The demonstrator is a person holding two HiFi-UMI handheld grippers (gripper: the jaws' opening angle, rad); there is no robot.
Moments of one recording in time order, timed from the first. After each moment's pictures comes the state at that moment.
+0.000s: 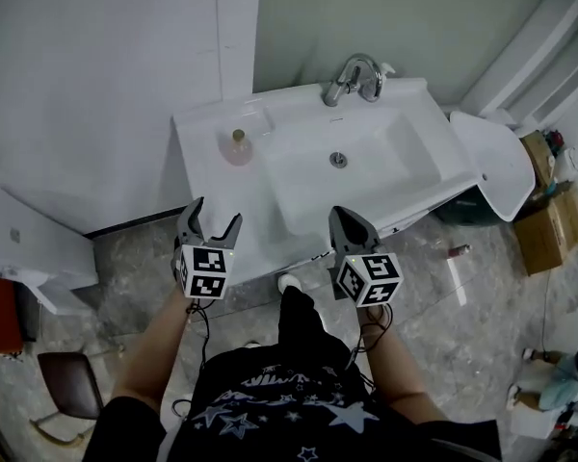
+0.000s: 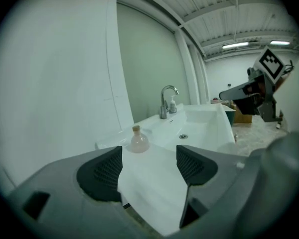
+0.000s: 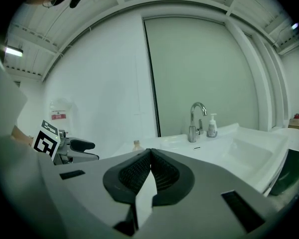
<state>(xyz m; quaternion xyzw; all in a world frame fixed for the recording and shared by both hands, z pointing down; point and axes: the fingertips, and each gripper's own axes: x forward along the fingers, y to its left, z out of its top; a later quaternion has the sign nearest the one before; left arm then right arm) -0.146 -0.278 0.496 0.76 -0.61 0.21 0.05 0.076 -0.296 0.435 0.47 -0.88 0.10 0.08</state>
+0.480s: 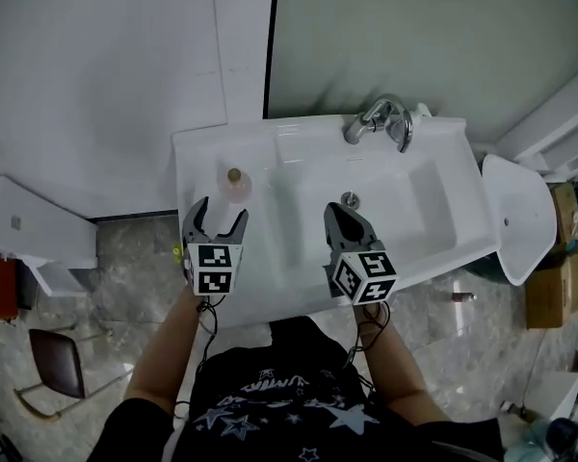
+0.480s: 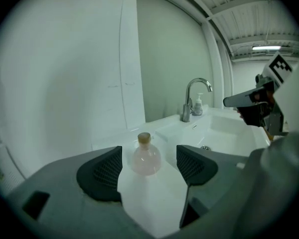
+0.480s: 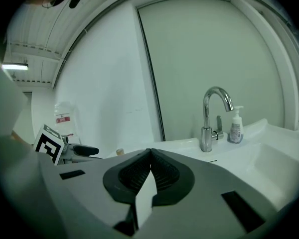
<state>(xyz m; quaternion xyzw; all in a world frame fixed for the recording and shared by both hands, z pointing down) -0.147 -0.413 0.506 0.69 -0.69 0.18 0.12 0.050 -0.466 0.444 0.38 -0.91 0.12 0.09</state>
